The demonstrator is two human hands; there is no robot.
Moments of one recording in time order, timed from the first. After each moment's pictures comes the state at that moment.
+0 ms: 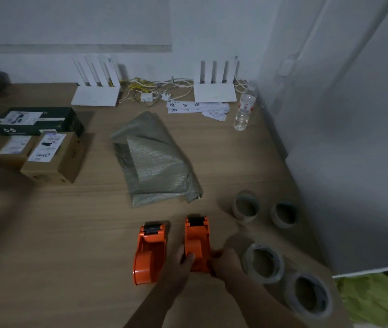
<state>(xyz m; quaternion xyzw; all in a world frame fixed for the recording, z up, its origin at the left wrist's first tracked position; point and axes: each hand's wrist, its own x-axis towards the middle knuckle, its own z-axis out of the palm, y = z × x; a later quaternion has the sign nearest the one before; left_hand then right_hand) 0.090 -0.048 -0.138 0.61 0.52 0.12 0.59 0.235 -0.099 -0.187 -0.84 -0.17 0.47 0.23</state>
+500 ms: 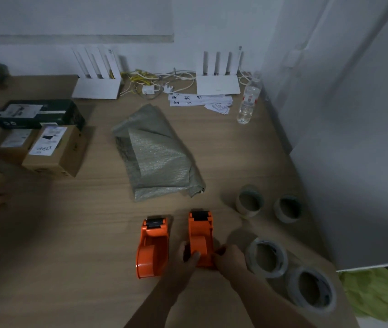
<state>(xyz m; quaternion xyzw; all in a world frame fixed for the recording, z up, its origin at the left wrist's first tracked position) 0.089 -0.052 -0.149 0.58 0.53 0.11 0.61 0.232 -0.100 -0.168 -0.86 -0.21 0.44 0.16</state>
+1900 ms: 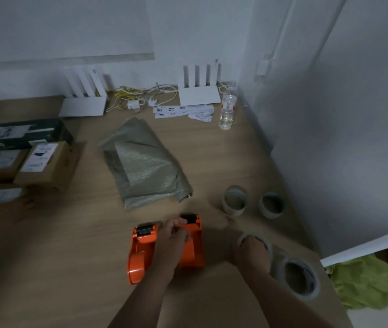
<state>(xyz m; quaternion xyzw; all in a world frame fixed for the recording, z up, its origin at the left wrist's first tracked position) 0.120 -0.030 -0.090 0.53 0.54 0.22 0.61 0.280 -0.143 -0.135 -0.94 -0.21 0.25 0.12</state>
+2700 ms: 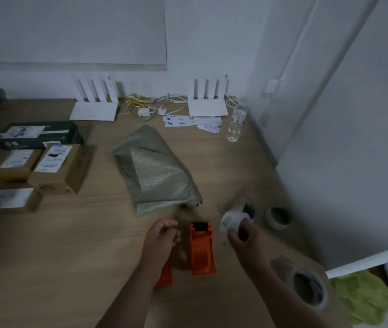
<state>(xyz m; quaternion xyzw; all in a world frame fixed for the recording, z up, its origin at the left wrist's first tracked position) 0.071 0.011 -0.077 0.50 0.52 0.27 0.64 0.247 -0.117 -0.079 -0.82 -0.31 0.22 0.43</state>
